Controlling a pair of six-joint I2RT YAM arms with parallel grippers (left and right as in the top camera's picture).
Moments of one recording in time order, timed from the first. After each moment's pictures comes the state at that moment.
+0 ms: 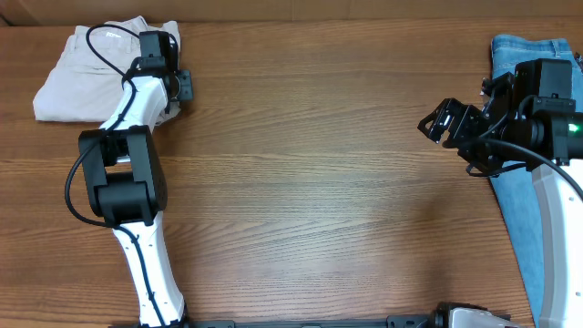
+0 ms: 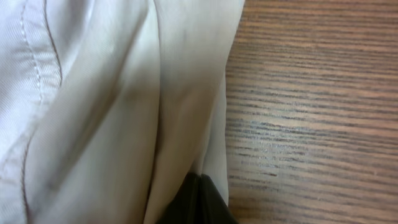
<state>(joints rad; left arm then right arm) 0.08 2.36 1.80 -0.45 -0.10 -0.02 -0.11 1.40 1.50 -1.26 -0.37 0.38</state>
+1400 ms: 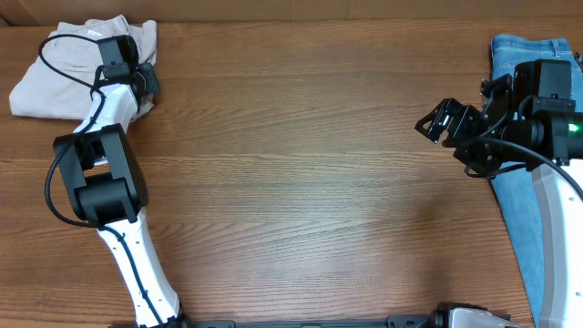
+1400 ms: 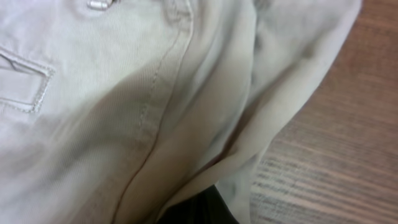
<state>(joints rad) 0.22 2.41 1.80 -0.23 -0.09 -0.08 -0.11 1.40 1.50 -1.28 -0.41 0.40</state>
